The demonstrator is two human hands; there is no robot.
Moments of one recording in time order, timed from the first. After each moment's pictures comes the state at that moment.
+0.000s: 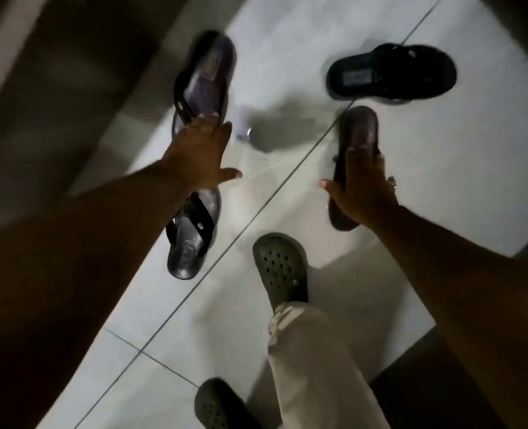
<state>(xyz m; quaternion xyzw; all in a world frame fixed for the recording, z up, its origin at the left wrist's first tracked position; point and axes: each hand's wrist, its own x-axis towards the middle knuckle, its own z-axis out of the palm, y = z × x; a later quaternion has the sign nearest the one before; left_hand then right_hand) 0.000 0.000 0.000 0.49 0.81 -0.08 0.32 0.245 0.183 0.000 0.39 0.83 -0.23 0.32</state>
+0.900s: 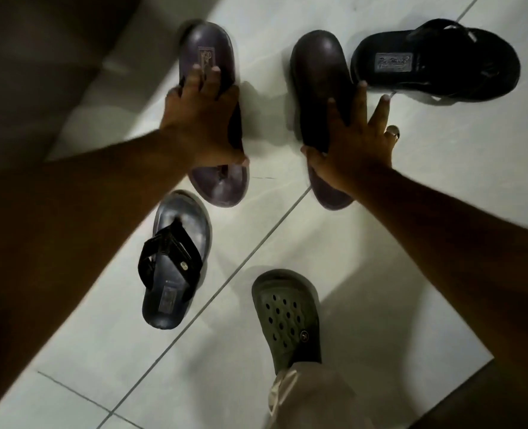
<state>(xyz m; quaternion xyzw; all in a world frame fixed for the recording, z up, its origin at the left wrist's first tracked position) -0.041 0.057 -0.093 0.46 0.82 -0.11 0.30 0.151 0.207 -0.096 0.36 0.89 -0.12 0.26</state>
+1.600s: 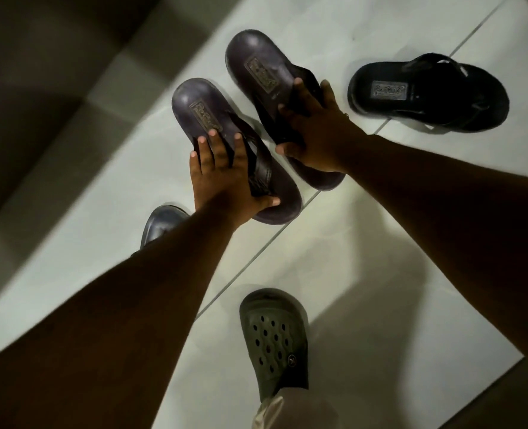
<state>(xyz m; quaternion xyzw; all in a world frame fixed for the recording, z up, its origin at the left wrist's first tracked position) 0.049 0.045 -0.118 0.32 0.89 -0.04 0.31 0.093 0.249 -0.140 0.10 0.93 -0.17 0.32</state>
